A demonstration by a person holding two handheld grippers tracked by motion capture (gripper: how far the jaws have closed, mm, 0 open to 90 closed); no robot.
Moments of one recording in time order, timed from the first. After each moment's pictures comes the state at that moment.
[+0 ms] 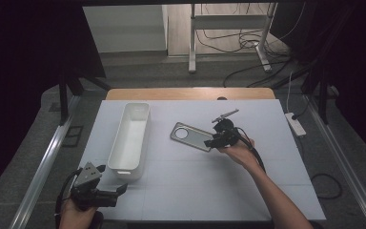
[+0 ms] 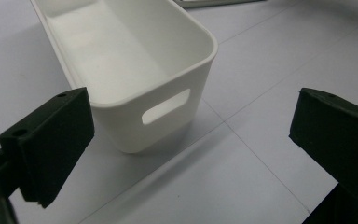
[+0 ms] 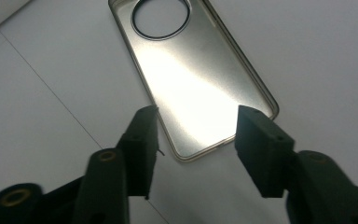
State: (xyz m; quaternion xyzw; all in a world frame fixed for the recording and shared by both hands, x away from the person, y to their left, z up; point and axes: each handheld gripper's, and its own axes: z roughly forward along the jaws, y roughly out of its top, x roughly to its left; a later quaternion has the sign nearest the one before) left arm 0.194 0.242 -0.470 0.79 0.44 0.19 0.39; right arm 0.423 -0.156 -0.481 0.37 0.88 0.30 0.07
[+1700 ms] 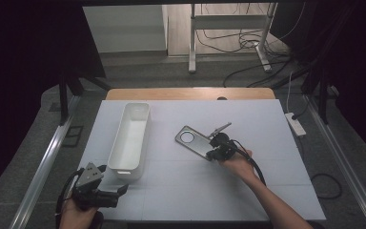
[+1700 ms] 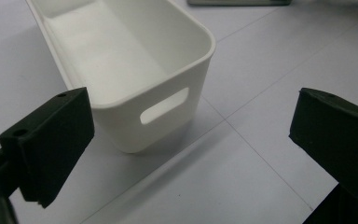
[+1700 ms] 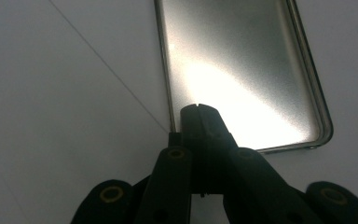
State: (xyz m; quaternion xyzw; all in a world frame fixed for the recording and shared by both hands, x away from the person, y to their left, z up) left arm 0.194 0.240 -0.470 0.80 0.43 0.19 0.38; right arm 0.391 -0.153 -0.507 0.33 0.91 0.25 0.05
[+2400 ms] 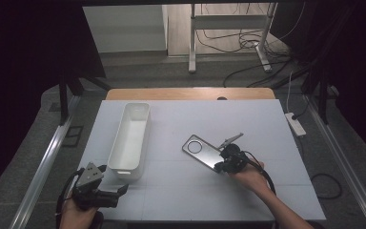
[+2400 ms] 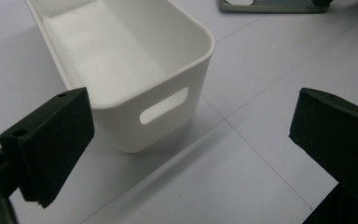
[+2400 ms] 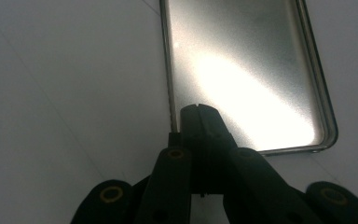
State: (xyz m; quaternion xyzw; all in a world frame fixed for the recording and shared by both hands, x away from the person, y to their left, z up) left arm 0.194 0.239 -0.470 0.80 0.43 0.19 0.38; right arm 0.352 -0.185 -0.505 0.34 0.91 0.25 0.03
